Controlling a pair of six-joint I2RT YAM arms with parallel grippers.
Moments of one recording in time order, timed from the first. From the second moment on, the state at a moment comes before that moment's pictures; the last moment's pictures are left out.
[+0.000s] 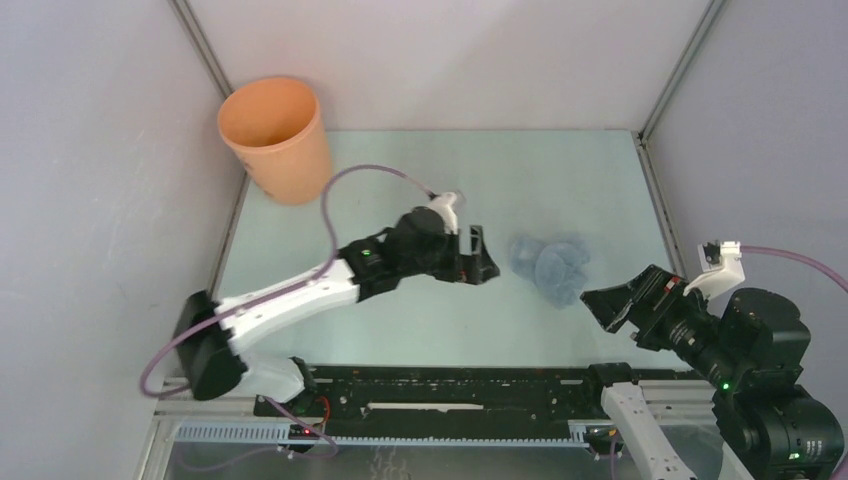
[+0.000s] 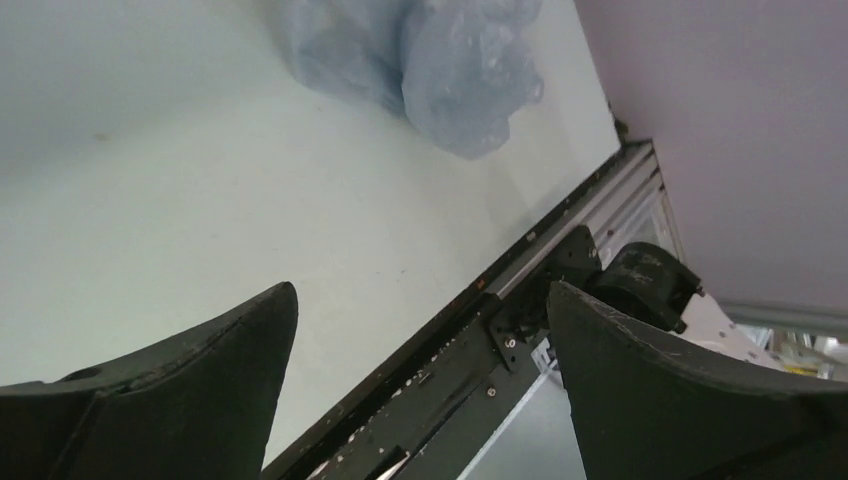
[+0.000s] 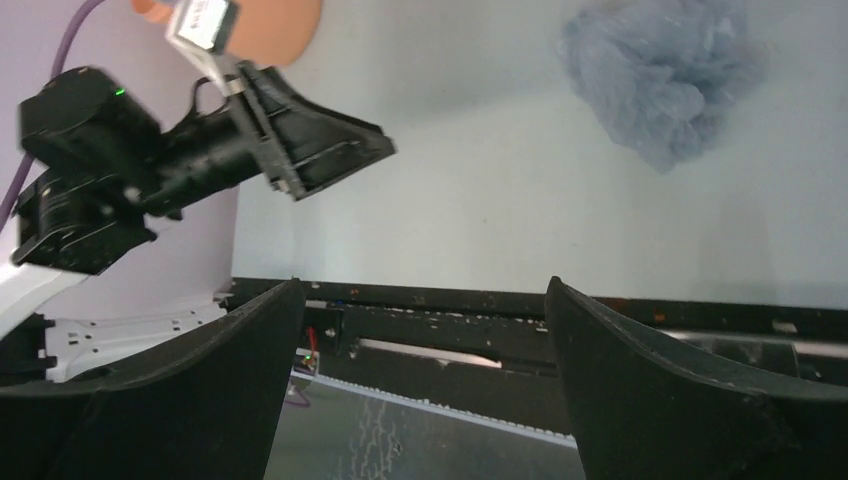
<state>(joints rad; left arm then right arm) -0.97 1.28 1.12 -0.34 0.00 -0.72 0.05 0.61 1.60 -1.44 -0.33 0.56</state>
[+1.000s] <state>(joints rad) -0.83 2.27 1.64 -0.03 0.37 -0.74 0.05 0.69 1.38 -1.50 -0.29 0.54</state>
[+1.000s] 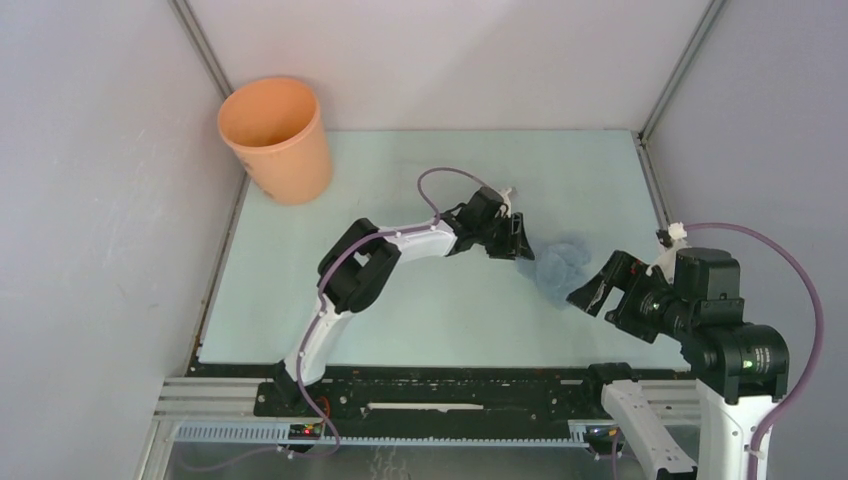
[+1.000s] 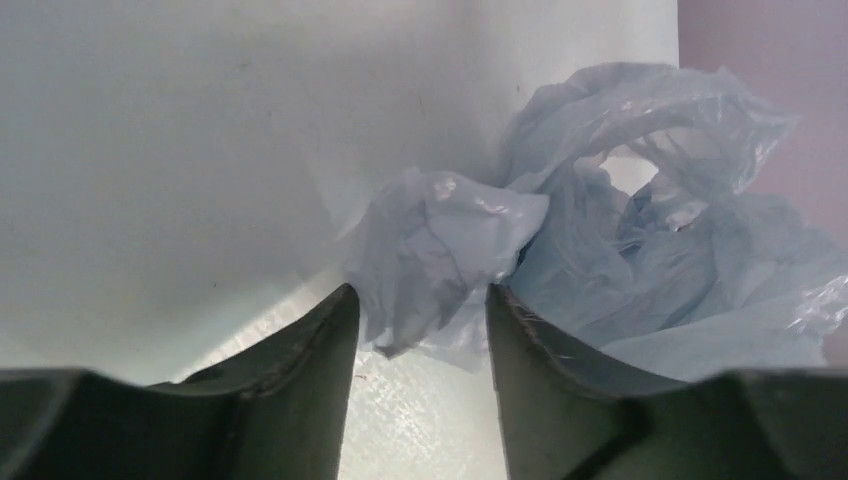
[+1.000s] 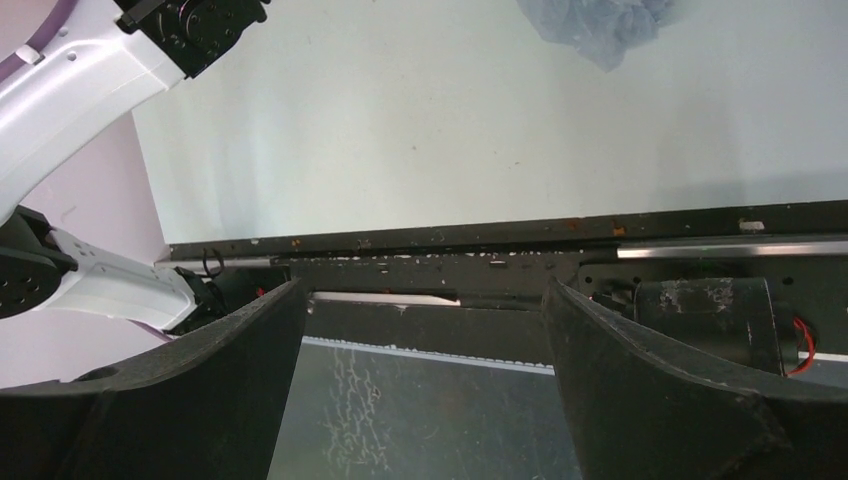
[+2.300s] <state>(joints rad) -0.78 1.29 1.12 -0.36 0.42 -0.49 0.09 1.28 1.11 -0.79 -0.69 0.65</state>
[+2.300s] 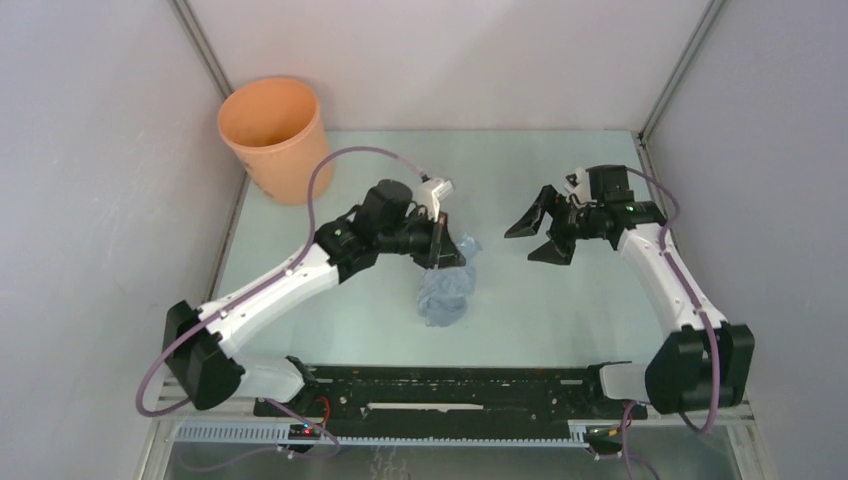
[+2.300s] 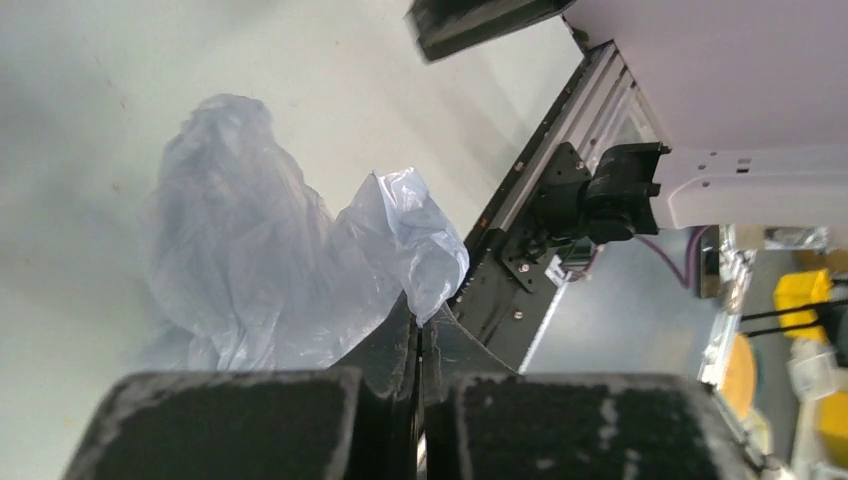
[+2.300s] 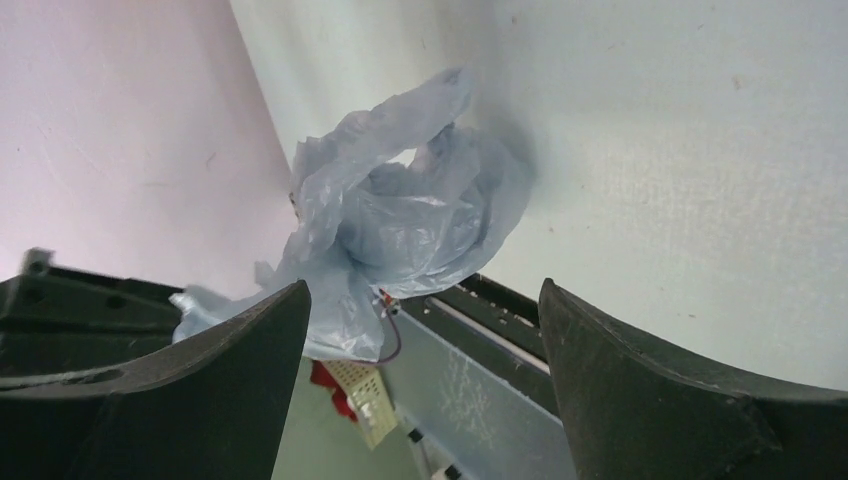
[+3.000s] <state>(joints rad) -0.78 1.30 1.31 -0.44 0.61 -0.42 0.06 1.11 0.94 -0.50 -0.82 0.64</state>
